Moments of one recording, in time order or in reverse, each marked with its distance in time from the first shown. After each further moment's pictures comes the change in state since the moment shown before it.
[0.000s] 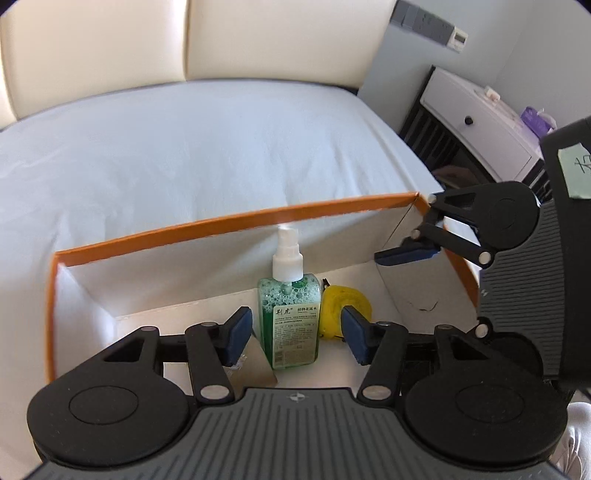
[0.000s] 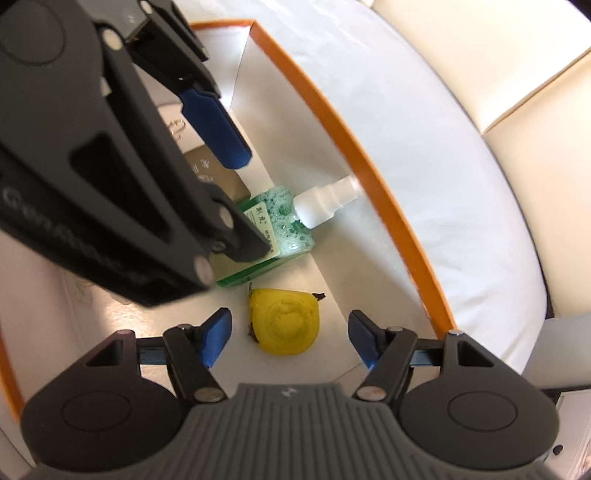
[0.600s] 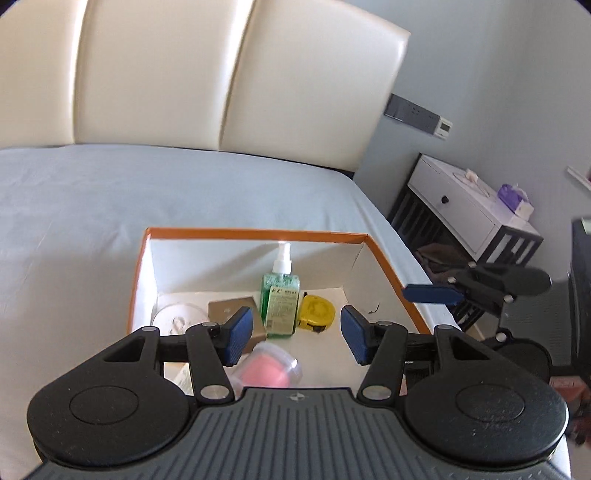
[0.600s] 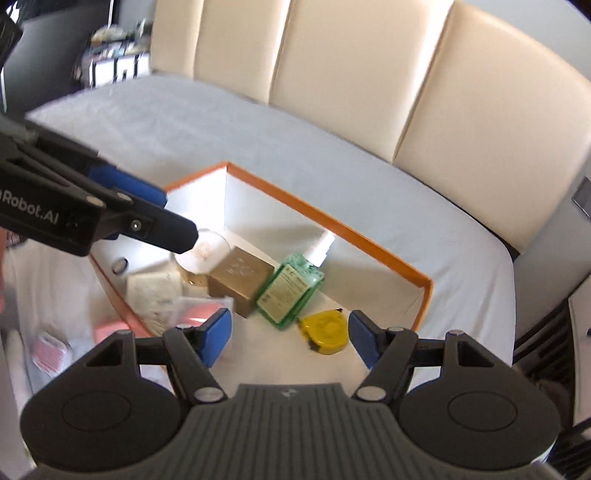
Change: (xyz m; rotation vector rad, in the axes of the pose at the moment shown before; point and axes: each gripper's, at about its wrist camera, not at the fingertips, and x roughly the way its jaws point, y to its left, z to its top) left arm -0.122 -0.010 -0.087 -0.119 -0.275 -0.002; right arm -0.119 0.069 -0.062 0.476 -0.363 -0.108
